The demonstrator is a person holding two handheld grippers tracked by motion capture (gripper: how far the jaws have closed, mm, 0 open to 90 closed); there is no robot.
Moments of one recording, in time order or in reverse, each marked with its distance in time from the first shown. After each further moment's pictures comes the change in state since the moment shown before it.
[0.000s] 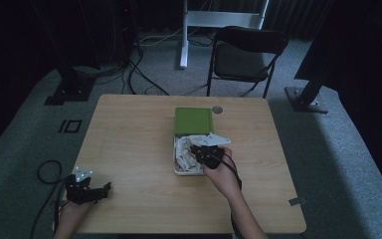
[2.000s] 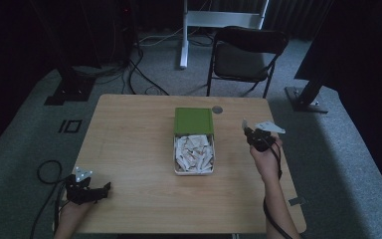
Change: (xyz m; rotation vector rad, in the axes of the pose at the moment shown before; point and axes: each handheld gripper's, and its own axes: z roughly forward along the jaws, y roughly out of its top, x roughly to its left) left arm 0.000 0.000 0.000 0.000 -0.001 -0.001; right arm -0.153 -0.041 -0.043 -0.068 -0.349 0.193
